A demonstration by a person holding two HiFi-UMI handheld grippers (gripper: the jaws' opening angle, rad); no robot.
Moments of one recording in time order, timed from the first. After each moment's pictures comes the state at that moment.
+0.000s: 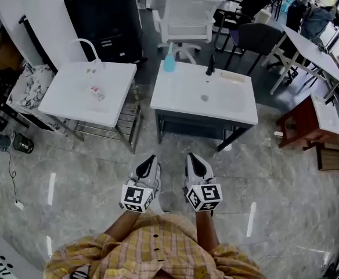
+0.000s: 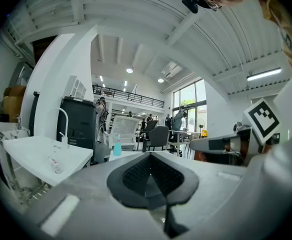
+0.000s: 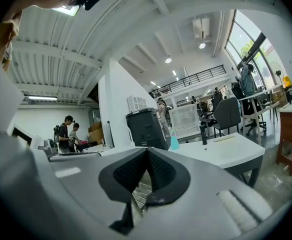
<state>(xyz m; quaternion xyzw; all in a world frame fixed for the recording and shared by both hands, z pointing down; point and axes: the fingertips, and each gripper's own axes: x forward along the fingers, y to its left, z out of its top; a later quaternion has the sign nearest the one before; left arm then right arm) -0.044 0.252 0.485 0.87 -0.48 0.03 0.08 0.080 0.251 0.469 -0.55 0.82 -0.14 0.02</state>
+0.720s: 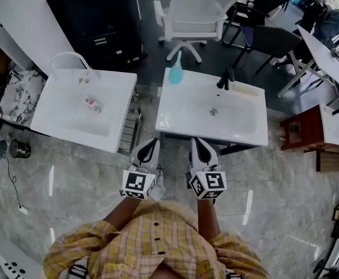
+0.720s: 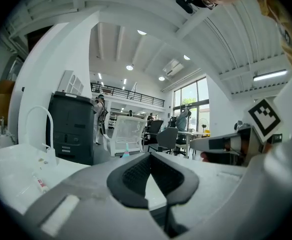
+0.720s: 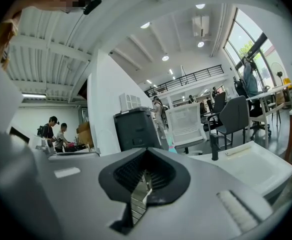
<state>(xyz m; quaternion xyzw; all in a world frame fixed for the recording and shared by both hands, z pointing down) -0.072 0.012 0.462 0.88 -0.47 0.04 0.08 0.053 0.014 0.447 -0.58 0.80 -0.14 0.01</state>
